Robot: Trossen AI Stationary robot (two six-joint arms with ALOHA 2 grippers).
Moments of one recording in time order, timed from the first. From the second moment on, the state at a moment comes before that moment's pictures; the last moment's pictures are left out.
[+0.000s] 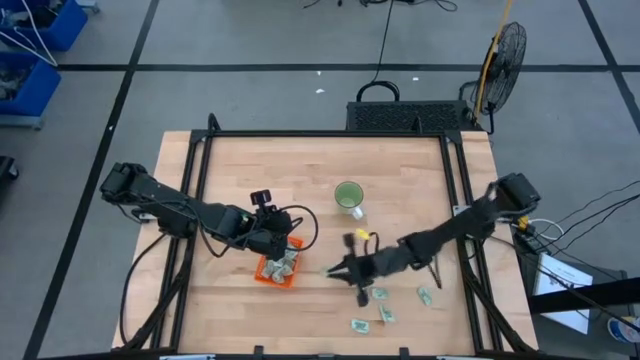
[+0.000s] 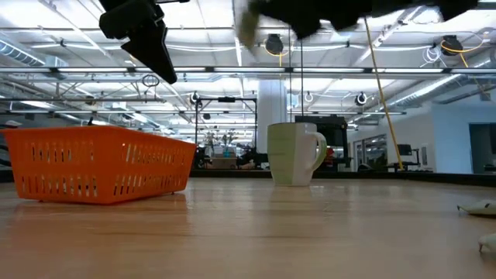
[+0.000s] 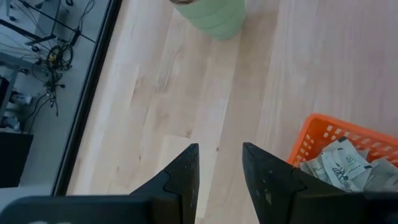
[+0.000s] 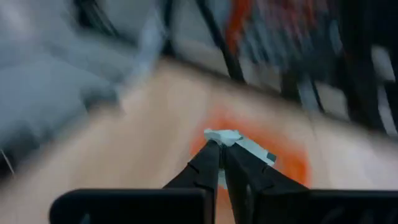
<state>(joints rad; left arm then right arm) -0.33 1.50 1.17 -0.86 -0.63 -0.32 0.45 1.66 0.84 0.51 0.27 -0.16</state>
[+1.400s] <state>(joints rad) -0.33 1.50 1.17 -0.89 -0.66 -0.37 0.36 1.72 1.20 -0.43 0.16 -0.02</state>
